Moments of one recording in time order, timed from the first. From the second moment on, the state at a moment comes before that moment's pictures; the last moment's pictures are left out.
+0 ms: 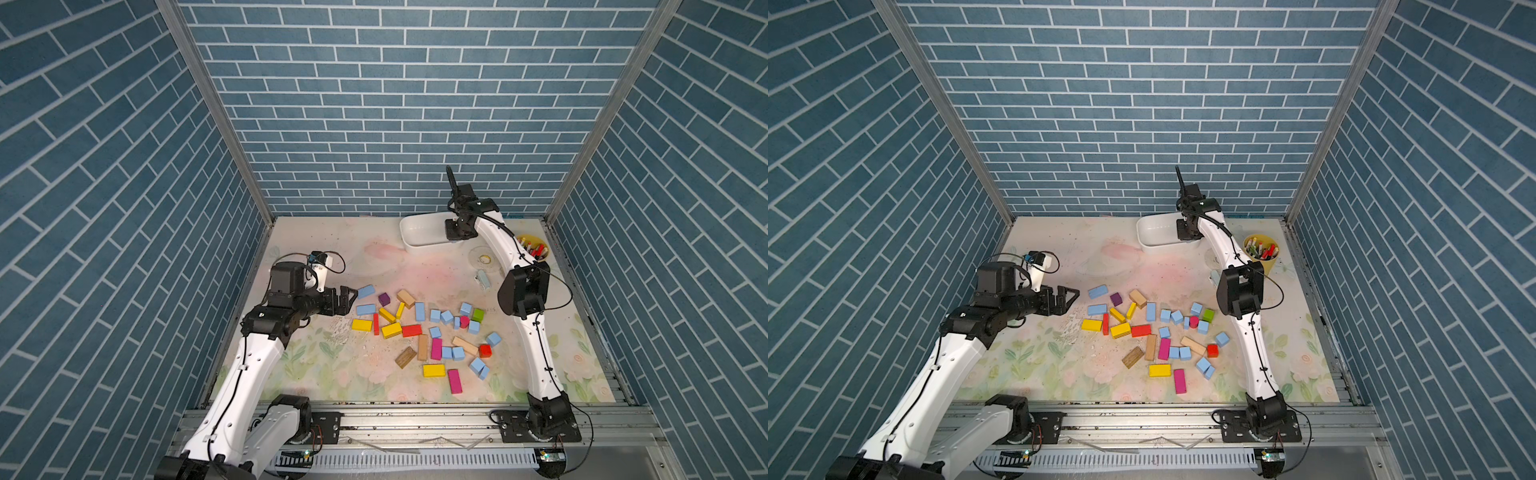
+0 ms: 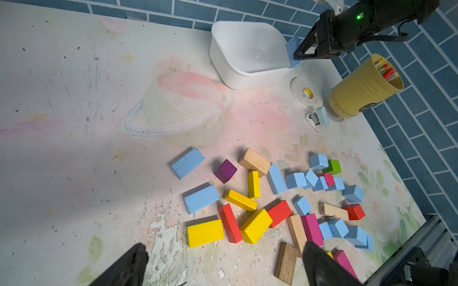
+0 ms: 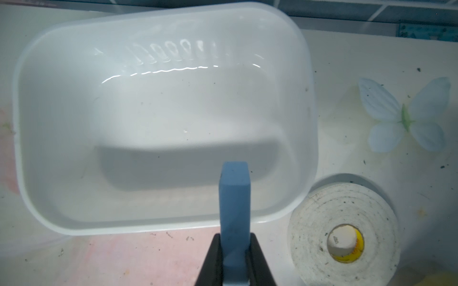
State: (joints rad) left arm -0.12 0.95 0.87 -0.64 0.41 -0.11; right arm 0.37 2.50 2.54 -1.11 0.07 0.18
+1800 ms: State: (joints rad) left arm -0.43 1.37 1.20 -0.42 0.00 -0.57; right arm 0.34 1.16 1.23 -0.71 -0.09 0.15
